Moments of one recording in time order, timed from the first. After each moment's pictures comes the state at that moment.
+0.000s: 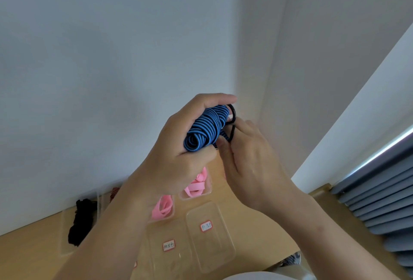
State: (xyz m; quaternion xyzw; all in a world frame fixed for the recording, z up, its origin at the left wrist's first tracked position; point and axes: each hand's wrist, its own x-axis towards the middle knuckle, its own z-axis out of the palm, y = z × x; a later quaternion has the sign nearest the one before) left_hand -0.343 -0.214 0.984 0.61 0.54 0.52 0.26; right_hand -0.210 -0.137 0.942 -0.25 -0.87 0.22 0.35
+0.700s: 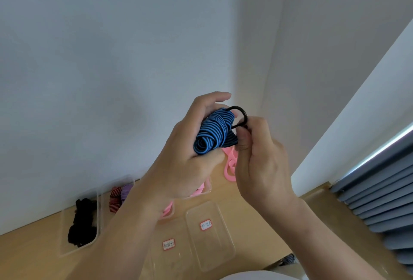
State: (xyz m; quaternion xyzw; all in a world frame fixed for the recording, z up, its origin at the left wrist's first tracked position) left_hand -0.331 -0.211 0.976 0.57 0.58 0.52 0.27; right_hand -0.207 -0.140 0.924 -0.29 -0.78 0.23 0.50
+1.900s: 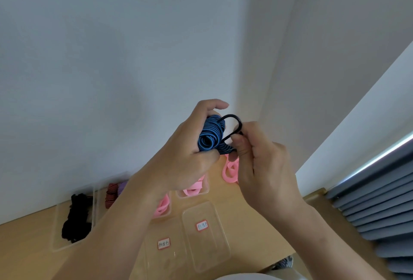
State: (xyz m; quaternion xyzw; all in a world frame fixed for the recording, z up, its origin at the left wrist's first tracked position) left_hand -0.348 -0.207 0.965 0.55 0.63 0.46 0.29; right_hand -0.200 -0.139 0.929 -0.27 -0.82 0.26 0.43
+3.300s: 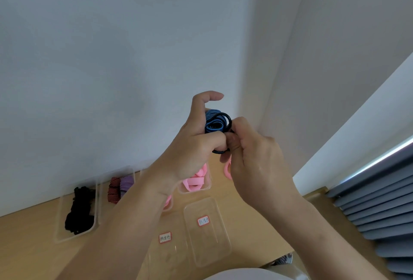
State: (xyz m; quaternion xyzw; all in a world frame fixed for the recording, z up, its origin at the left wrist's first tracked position) left_hand -0.339 -0.200 0.967 0.42 0.58 0.55 0.42; right_hand -0.211 -0.147 0.944 -0.33 -0.84 0.30 0.30
